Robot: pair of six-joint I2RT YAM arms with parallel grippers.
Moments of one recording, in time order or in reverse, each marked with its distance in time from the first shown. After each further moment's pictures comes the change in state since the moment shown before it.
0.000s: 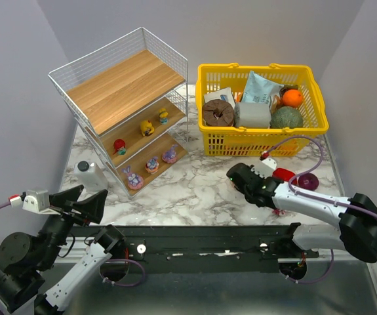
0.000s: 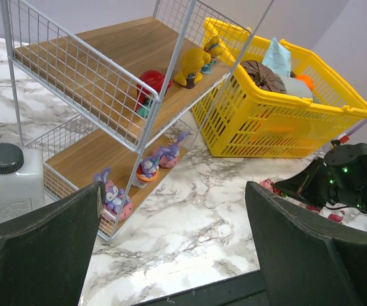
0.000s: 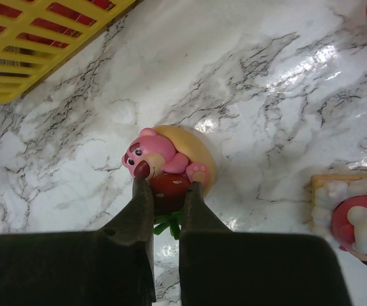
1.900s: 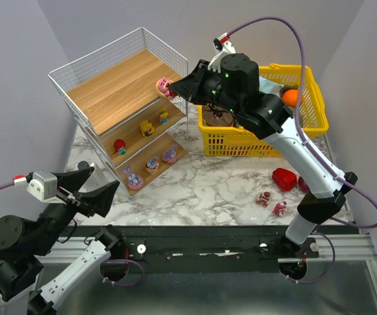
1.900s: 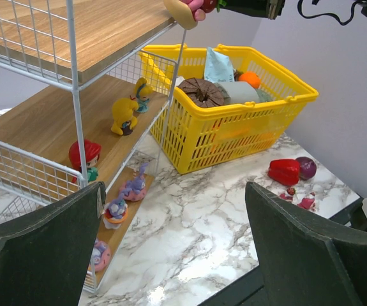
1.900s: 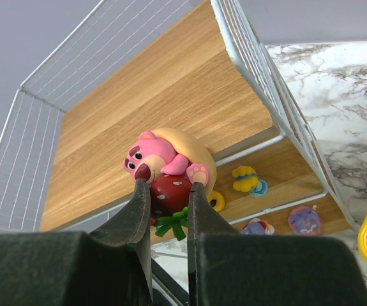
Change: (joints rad) left arm 0.000 0.224 0.138 0.157 0.227 0.149; right arm 0.014 0.481 1.566 -0.196 -0.562 -0.634
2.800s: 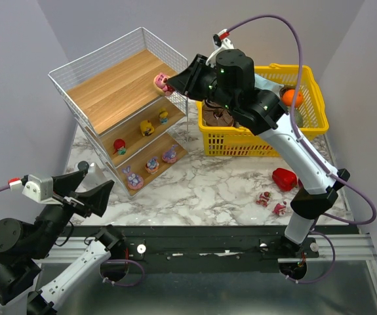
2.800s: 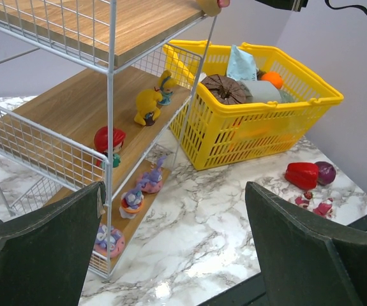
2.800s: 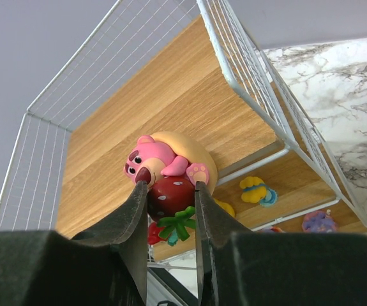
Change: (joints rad) left arm 0.000 -0.018 0.011 -0.055 -0.084 -0.003; right arm 0.000 0.068 0.099 -0.031 0.041 0.069
